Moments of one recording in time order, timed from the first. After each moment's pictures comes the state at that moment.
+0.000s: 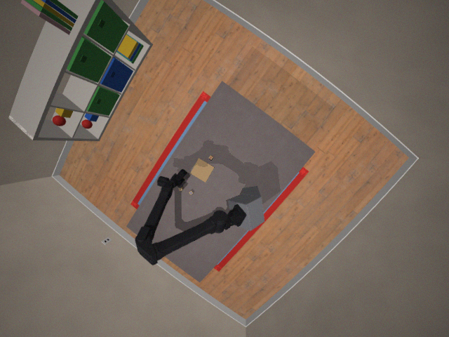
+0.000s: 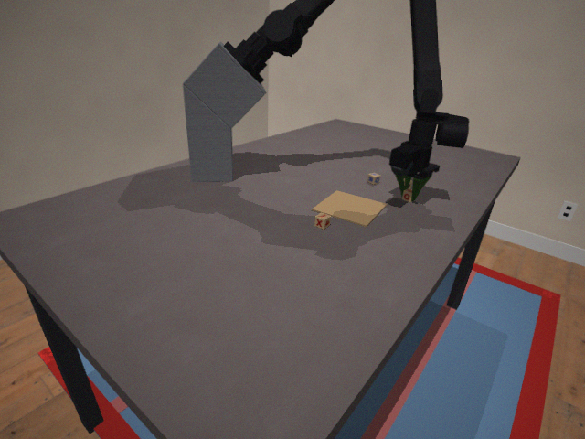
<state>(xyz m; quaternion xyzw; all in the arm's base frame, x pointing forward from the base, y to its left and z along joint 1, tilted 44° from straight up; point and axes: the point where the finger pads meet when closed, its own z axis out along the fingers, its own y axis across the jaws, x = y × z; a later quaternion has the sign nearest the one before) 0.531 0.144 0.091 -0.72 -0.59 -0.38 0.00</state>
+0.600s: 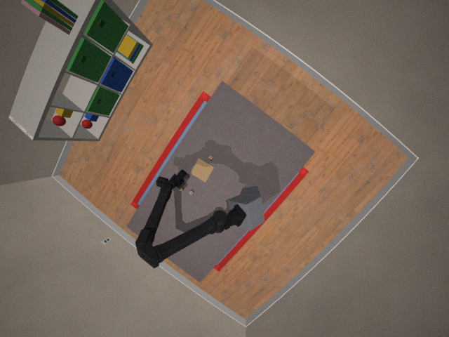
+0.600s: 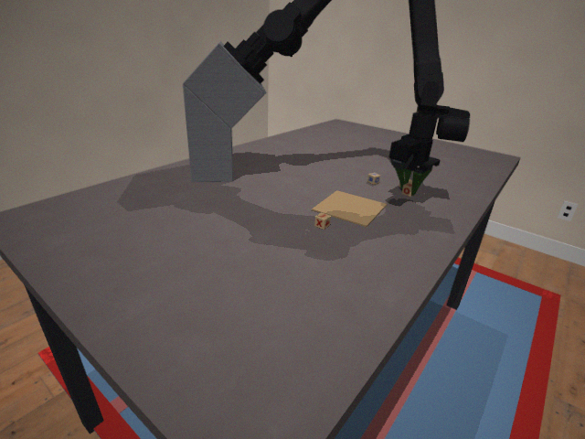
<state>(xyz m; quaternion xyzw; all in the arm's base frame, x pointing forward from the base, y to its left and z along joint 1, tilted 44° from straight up) 0.520 0.138 0.100 -0.72 -0.58 -0.37 0.01</state>
